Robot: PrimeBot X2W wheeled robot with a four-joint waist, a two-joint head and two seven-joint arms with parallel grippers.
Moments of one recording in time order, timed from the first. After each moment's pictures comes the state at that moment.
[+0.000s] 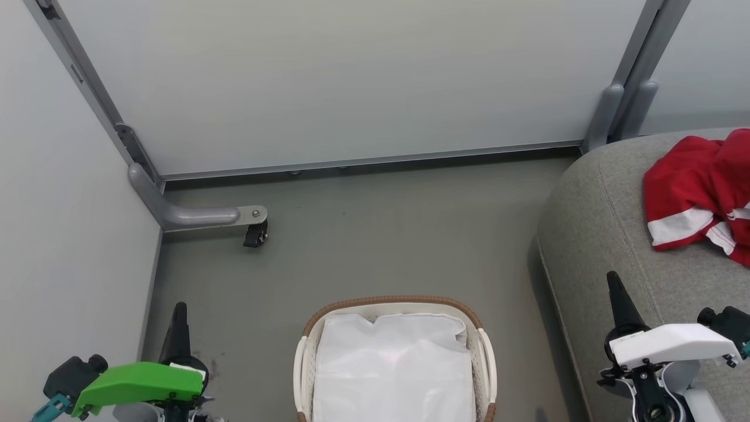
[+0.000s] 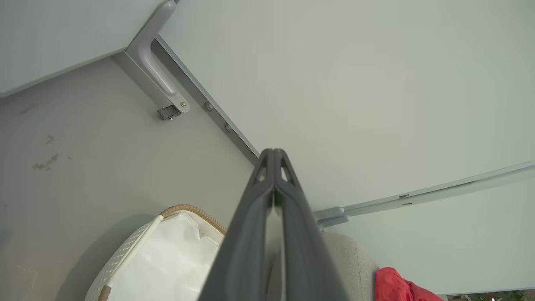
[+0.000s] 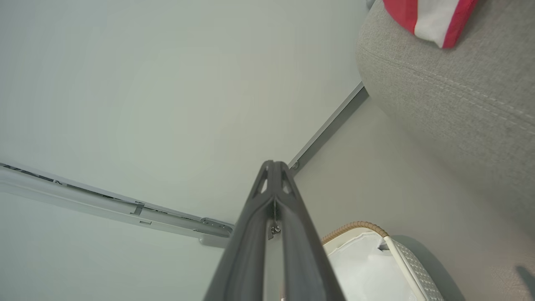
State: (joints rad) left arm -0.06 0.05 0.02 0.30 -1.09 -0.12 -0.04; right arm -0.11 -0.04 -0.08 0.30 1.02 0.13 -0.04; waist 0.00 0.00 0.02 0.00
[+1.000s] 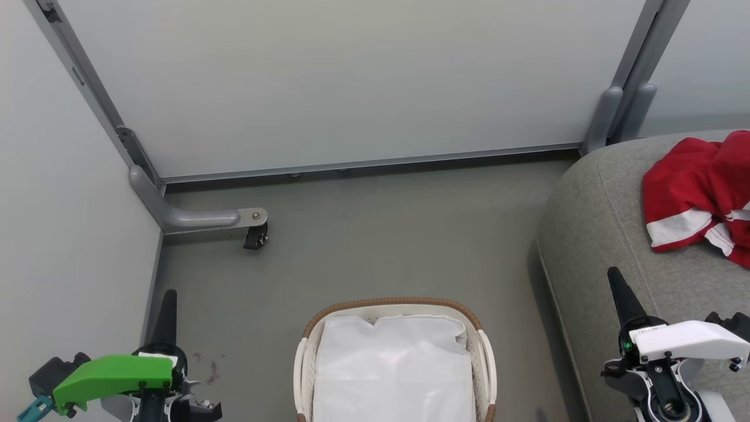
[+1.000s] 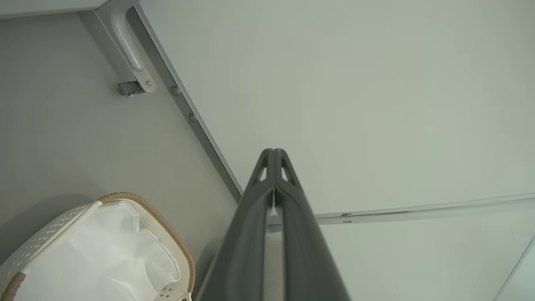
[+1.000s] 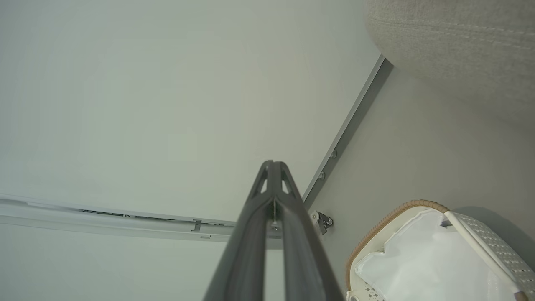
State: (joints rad) left arm -0.08 0.05 0.07 0.27 -1.36 -0.12 0.04; right arm -0.11 -0.04 -0.10 0.27 1.32 0.13 0.04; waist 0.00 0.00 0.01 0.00
